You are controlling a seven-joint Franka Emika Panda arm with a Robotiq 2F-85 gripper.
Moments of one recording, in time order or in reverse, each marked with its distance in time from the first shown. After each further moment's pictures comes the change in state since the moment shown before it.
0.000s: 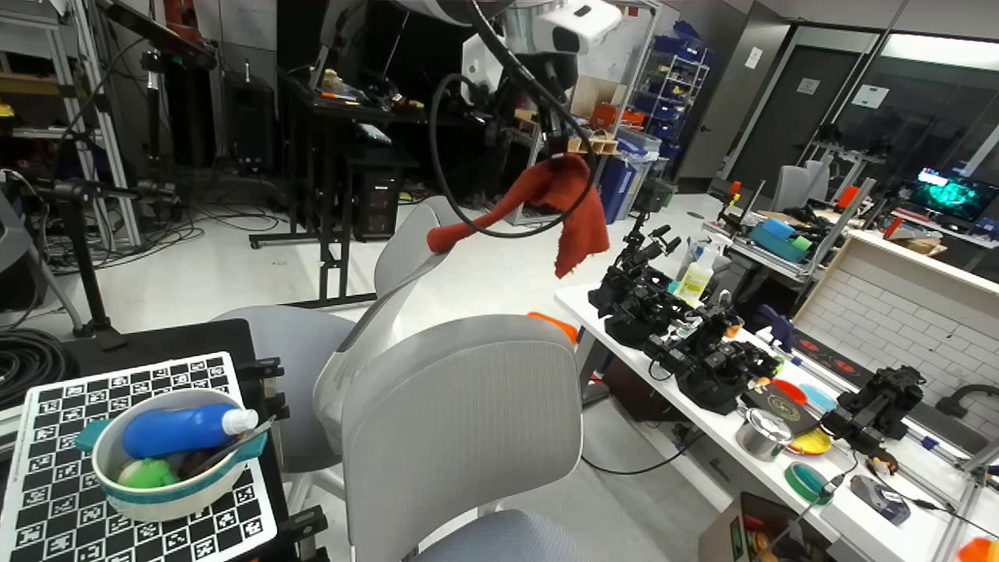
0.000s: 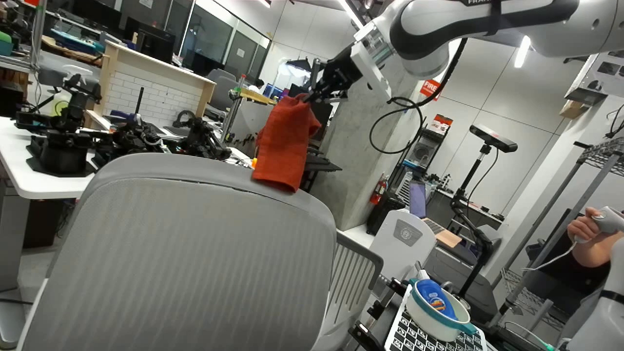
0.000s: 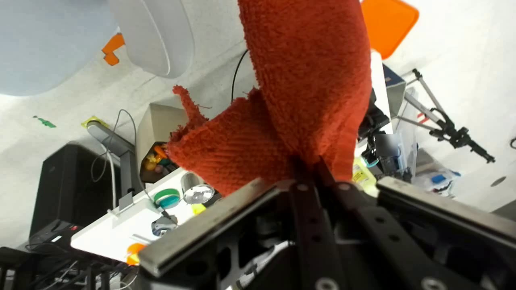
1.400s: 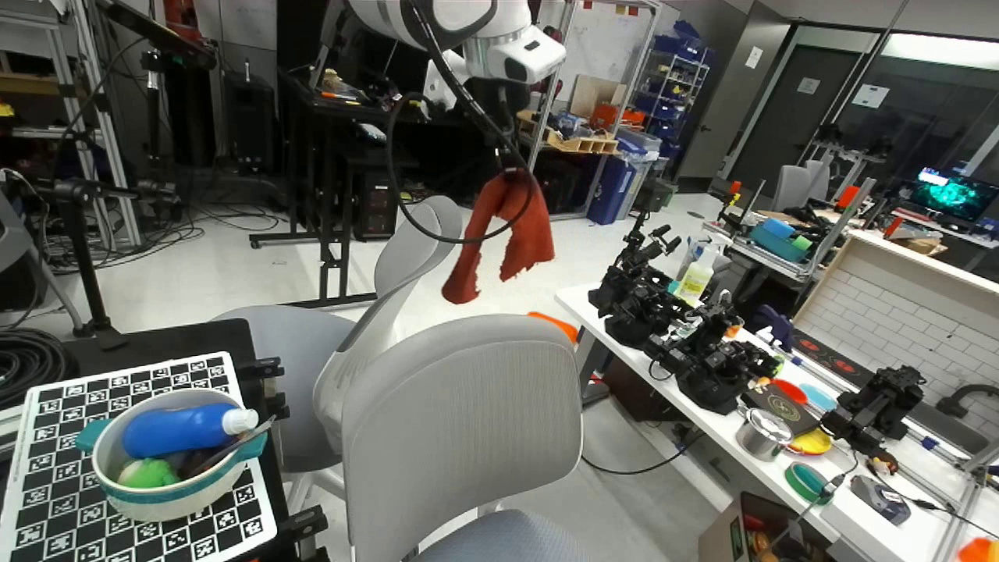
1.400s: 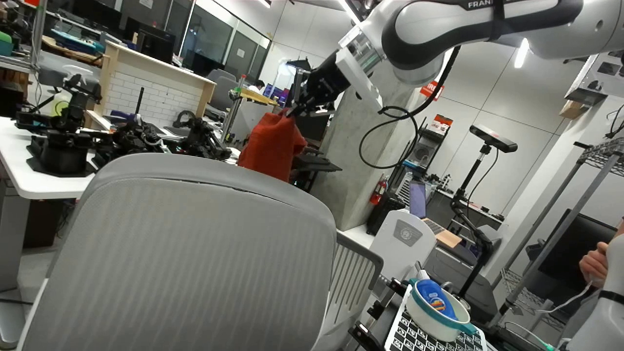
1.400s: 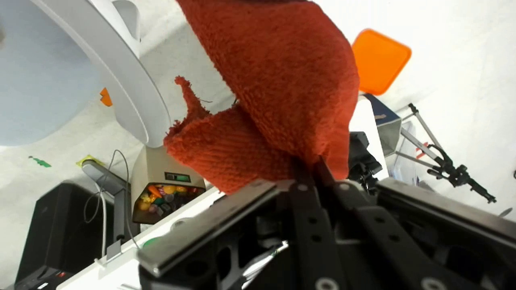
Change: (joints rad) arm 0.074 0.029 0.033 -0.050 -0.021 0.005 0.105
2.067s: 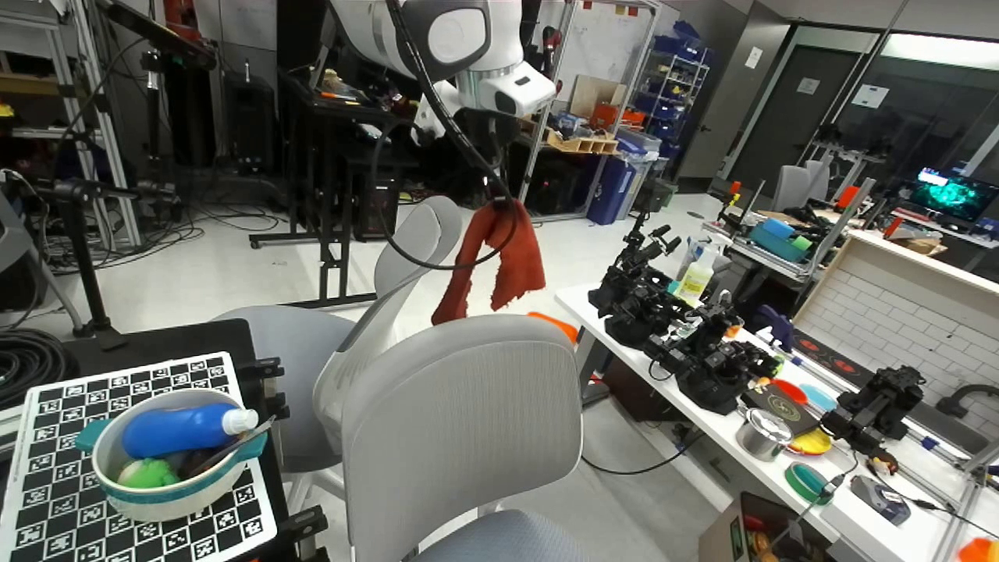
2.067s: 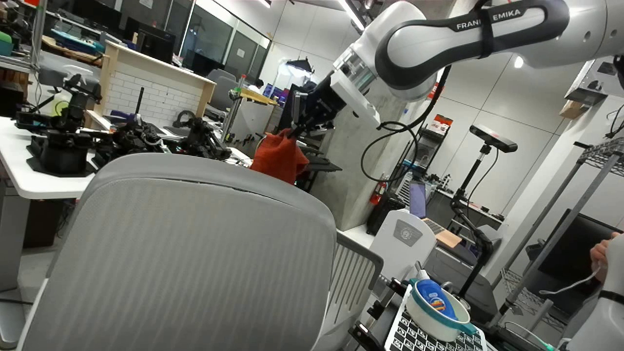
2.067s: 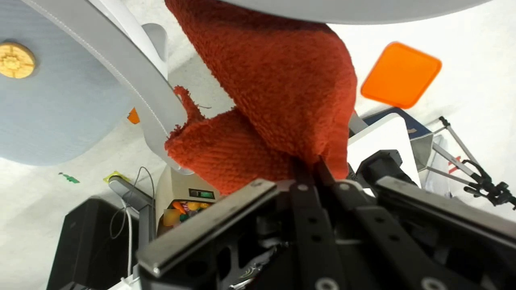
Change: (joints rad) arm 0.006 0.019 -0.022 -0.050 -0.021 0.002 0.031
